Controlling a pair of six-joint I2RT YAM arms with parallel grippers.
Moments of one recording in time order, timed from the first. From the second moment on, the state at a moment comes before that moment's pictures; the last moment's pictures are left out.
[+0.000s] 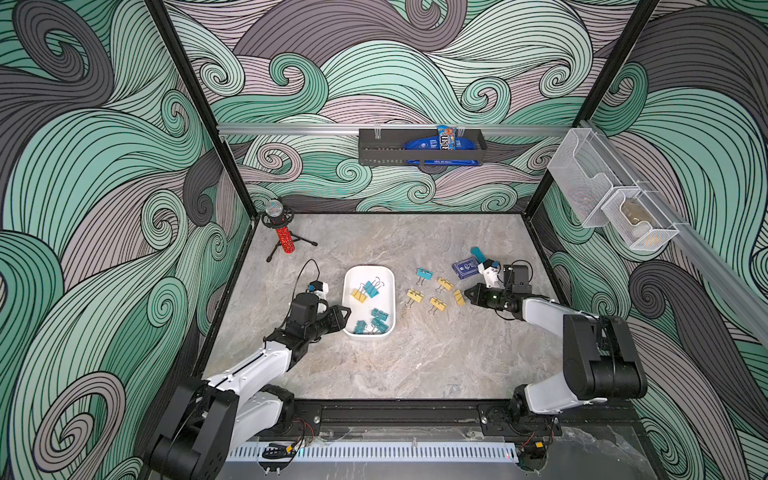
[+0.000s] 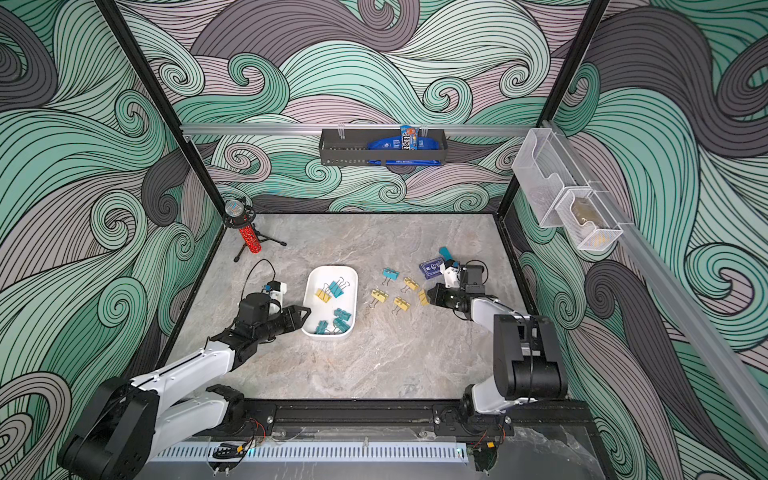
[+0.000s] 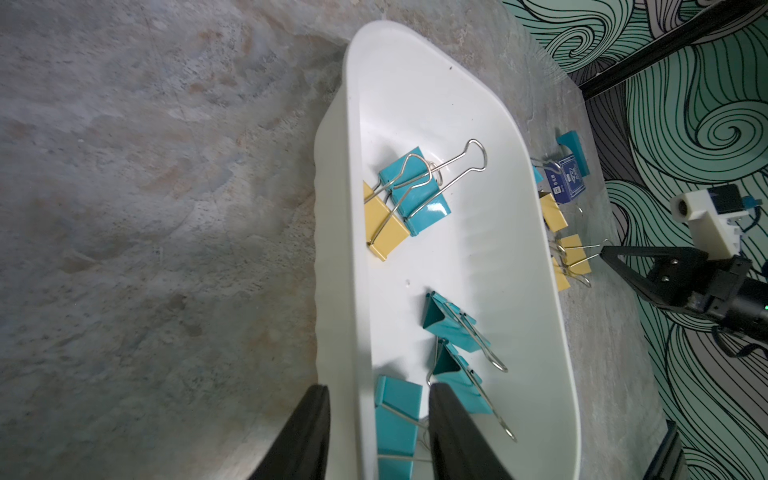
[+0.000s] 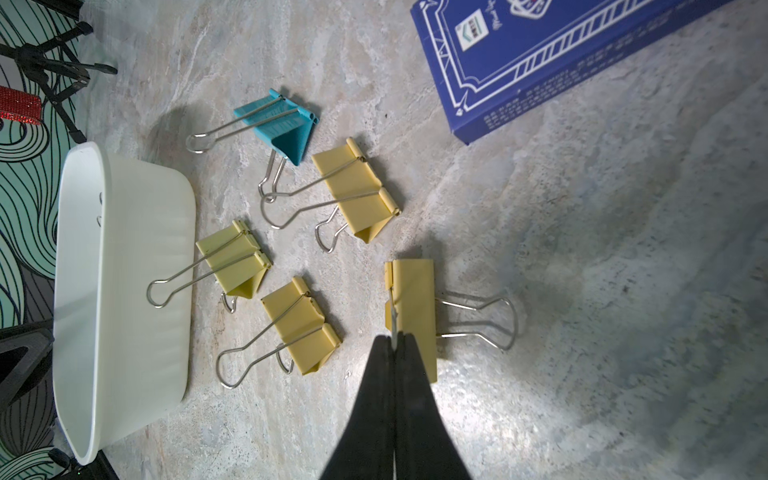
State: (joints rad) left arm -0.32 1.10 0.31 0.14 0.27 -0.59; right arm -0.04 1.52 0.64 -0.05 -0.49 0.25
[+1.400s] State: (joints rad) left arm -0.32 1.08 0.31 0.12 0.27 -0.59; right arm 0.58 1.82 1.23 -0.19 -0.34 0.08
